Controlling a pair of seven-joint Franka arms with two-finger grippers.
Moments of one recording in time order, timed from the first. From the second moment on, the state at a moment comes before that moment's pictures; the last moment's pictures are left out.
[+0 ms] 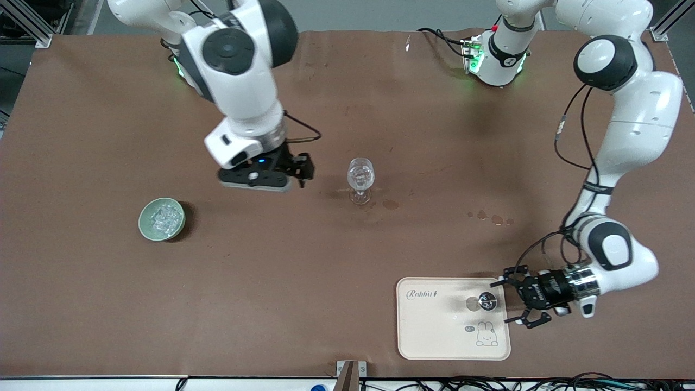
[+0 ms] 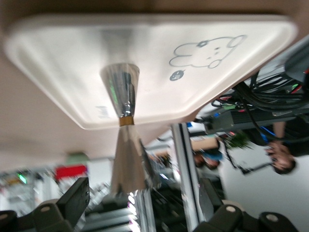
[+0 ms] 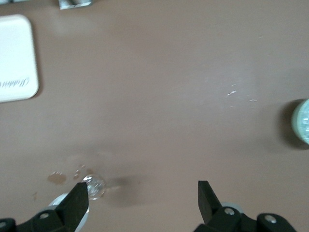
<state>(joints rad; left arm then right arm) 0.42 1.17 -0.59 -1.07 -0.74 2.10 -0.99 0.65 0.33 -0.11 -1.40 -0.03 1.84 0.71</state>
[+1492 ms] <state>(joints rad) 0.39 0.47 -0.56 -1.08 0.09 1.54 -0.82 0.02 0.19 -0.10 -1.39 -0.04 1.62 -0.03</state>
